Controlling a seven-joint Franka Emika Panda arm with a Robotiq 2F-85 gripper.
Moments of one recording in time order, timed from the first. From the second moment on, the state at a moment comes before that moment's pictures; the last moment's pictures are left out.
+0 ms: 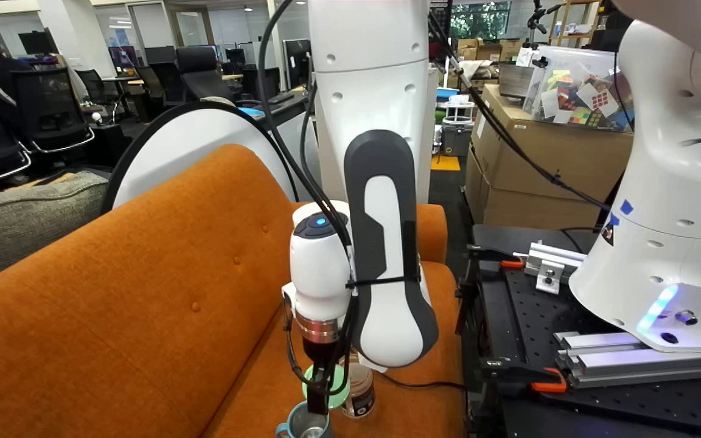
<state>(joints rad) 0.27 0.91 -0.01 -2.30 0.06 3.28 0.09</state>
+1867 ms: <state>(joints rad) 0.03 1.06 0.02 -2.19 0.09 3.21 0.15</state>
